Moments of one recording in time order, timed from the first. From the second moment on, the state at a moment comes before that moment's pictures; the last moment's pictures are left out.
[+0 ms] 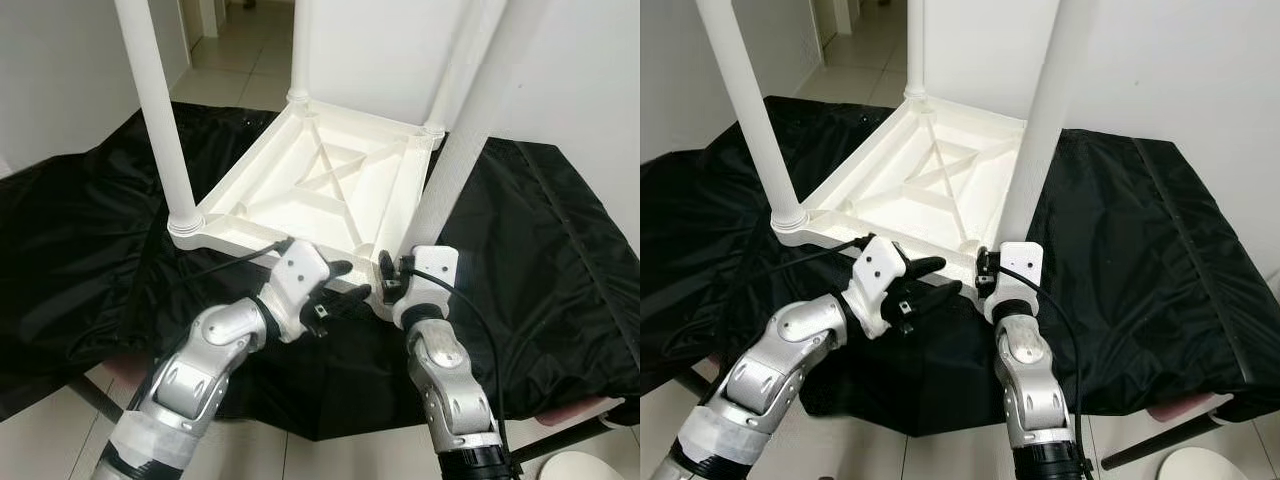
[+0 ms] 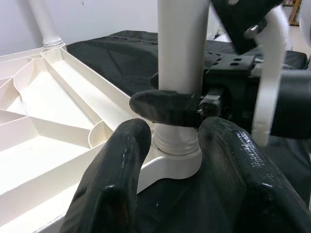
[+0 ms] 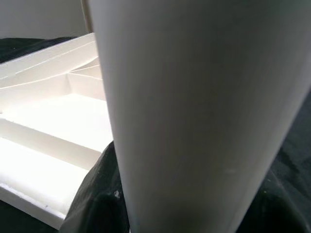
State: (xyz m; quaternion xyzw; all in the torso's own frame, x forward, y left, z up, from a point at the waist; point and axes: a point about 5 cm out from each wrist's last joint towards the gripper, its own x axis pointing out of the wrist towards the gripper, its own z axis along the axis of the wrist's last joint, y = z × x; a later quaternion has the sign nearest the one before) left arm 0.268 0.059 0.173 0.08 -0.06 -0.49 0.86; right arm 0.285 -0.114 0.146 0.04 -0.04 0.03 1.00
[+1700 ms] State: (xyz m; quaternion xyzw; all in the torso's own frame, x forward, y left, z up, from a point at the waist) left arm 0.271 0.058 0.178 0.10 -0.07 -0.49 0.87; right arm 0.338 -0.158 0.138 -0.10 0.01 0.42 0.90
